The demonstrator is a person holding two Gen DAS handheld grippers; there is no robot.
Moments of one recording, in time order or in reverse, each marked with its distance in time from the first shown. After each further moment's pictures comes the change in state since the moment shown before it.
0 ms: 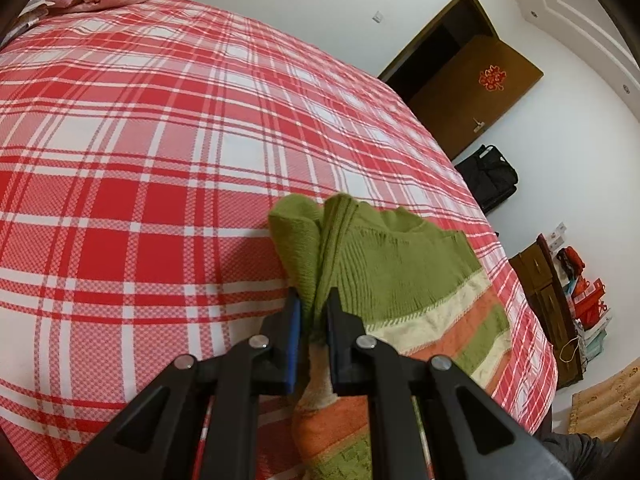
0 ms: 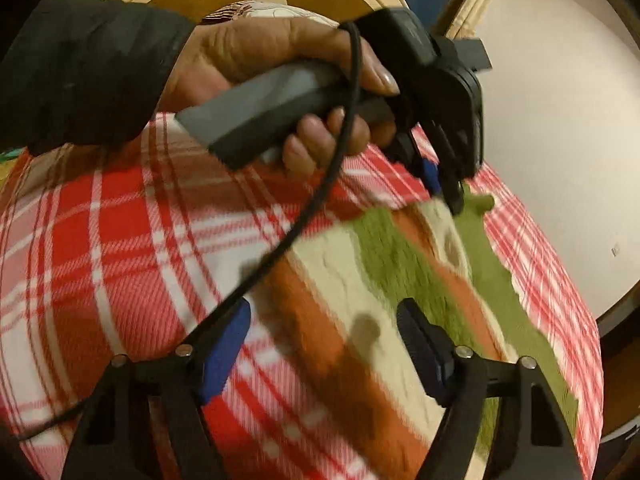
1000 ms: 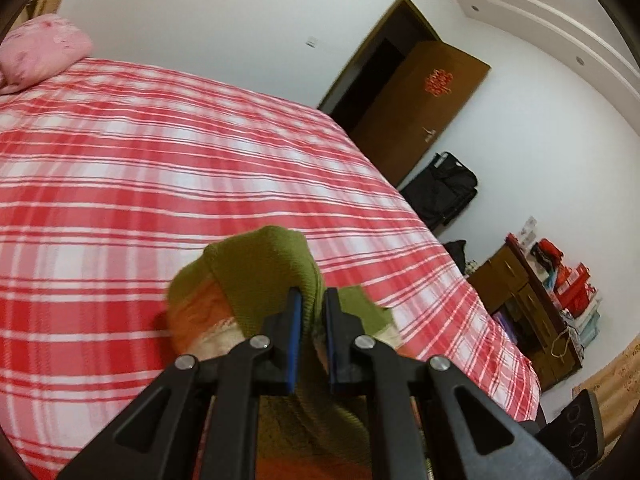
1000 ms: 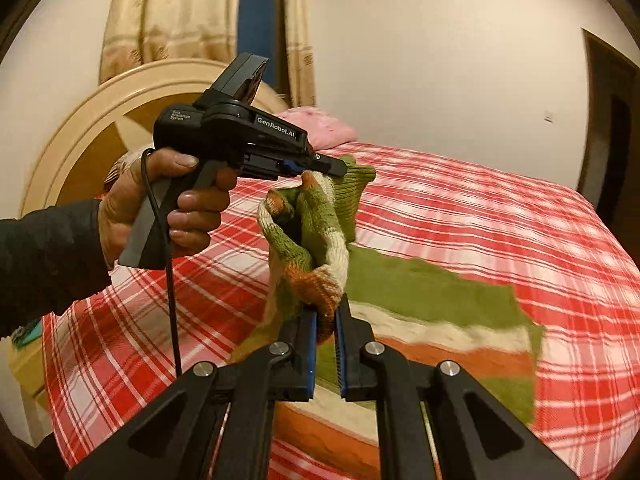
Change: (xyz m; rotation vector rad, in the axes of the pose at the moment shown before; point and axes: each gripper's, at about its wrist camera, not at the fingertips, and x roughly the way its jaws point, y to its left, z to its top) left arm 0.034 -0.179 0.049 0.145 -0.112 -0.105; right arm -0.152 -0.185 -0.122 0.625 -0.216 -0.075
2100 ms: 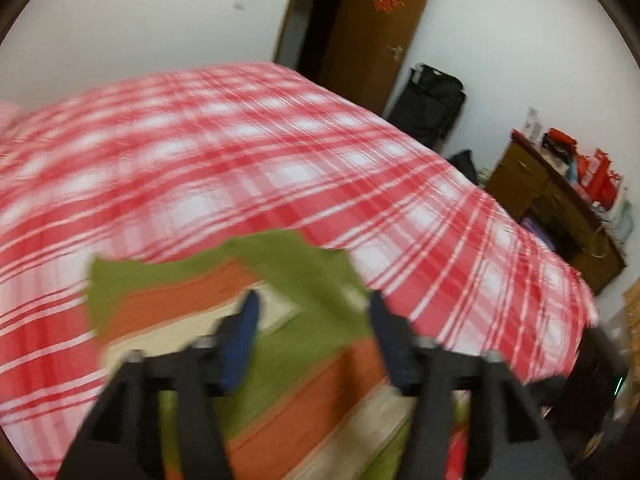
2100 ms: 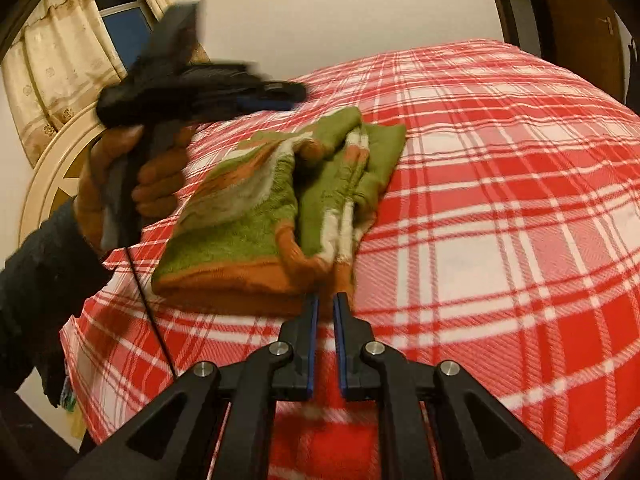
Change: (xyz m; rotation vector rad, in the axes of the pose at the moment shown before) left arm 0.086 -0.109 -0.062 0.311 0.140 0.126; right arm -0.065 -0.141 -0.130 0.436 0.188 -0.028
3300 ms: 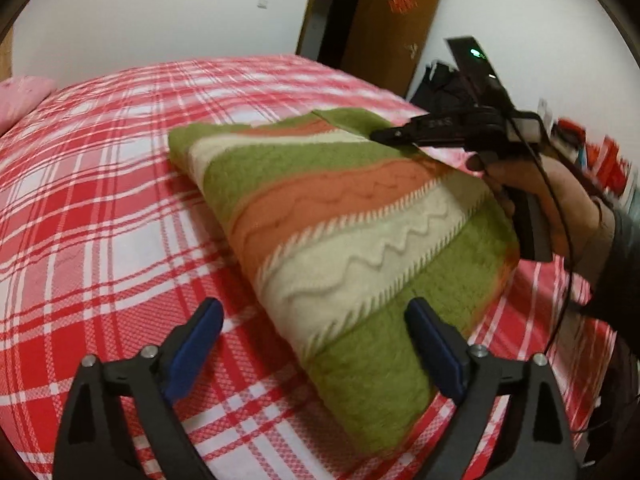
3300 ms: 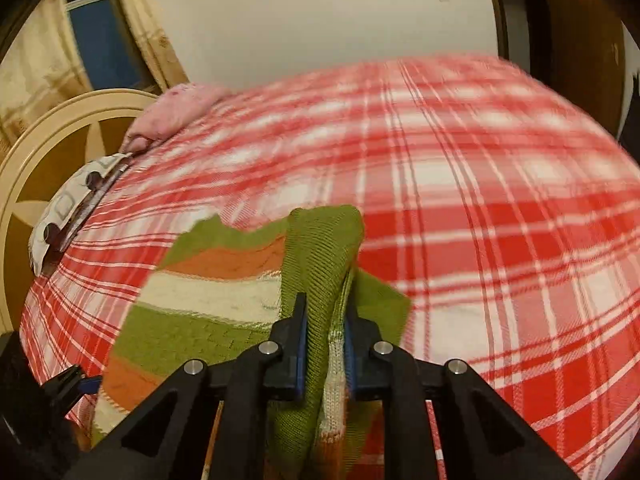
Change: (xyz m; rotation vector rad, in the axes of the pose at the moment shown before) left arm -0.013 0.017 -0.122 -0.012 0.016 0.046; right arm 0.136 -0.018 0.164 -0.040 0.070 -0.168
